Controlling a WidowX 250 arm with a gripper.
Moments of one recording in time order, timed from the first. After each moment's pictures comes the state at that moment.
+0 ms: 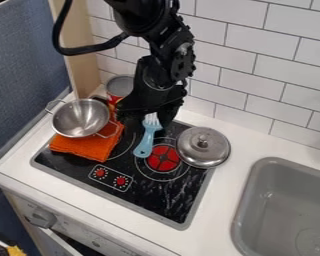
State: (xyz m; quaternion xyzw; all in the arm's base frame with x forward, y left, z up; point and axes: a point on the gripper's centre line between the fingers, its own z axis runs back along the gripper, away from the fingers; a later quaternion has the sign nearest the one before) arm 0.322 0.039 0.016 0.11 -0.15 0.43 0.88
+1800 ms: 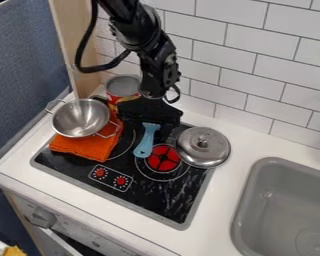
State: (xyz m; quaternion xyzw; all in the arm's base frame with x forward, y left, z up) arm 0.359 0.066 -0.044 0.09 -0.09 0.22 0.97
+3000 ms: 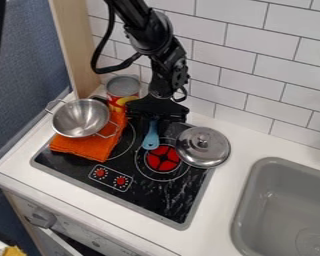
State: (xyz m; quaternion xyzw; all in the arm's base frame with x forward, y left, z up) arm 0.375 0.065 -0.055 0.10 -0.10 0.24 0.96
